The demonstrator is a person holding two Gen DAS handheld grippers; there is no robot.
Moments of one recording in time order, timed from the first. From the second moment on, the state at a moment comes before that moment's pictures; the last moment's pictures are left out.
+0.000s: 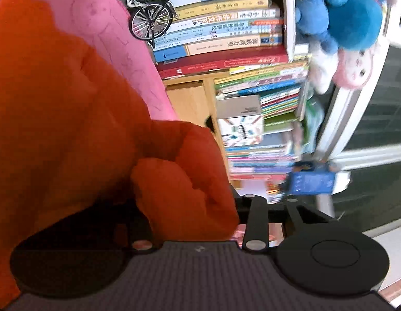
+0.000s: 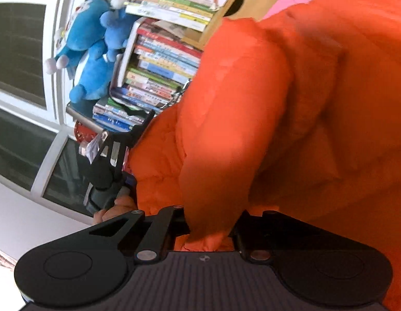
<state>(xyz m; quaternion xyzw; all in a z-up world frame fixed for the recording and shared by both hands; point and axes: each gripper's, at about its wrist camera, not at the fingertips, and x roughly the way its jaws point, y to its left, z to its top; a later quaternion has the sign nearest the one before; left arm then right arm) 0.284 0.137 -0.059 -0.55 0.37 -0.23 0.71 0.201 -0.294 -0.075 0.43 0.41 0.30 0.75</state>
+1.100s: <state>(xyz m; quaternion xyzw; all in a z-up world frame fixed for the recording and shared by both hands) 0.185 0.014 -0.035 0.00 0.27 0.00 0.96 0.204 -0.304 -0.027 0.26 0.28 0.22 0.90</state>
